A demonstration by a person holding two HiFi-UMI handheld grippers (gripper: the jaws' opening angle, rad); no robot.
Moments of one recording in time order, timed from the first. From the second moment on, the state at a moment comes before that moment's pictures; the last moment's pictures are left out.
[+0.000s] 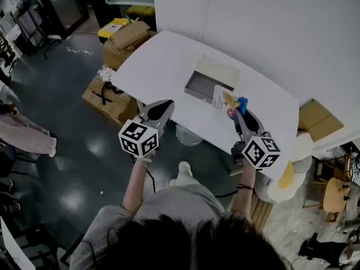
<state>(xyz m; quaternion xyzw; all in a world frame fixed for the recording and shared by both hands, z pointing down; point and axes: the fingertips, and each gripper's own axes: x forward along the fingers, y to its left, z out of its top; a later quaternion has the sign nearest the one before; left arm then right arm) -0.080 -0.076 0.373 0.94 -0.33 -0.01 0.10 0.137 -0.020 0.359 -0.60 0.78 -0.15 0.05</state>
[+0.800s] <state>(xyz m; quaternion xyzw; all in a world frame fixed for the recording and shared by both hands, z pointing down) -0.058 -0.185 0.381 0.93 -0.34 -0.01 0.11 0.158 -0.140 0.369 -0.58 0.79 -0.16 0.05</state>
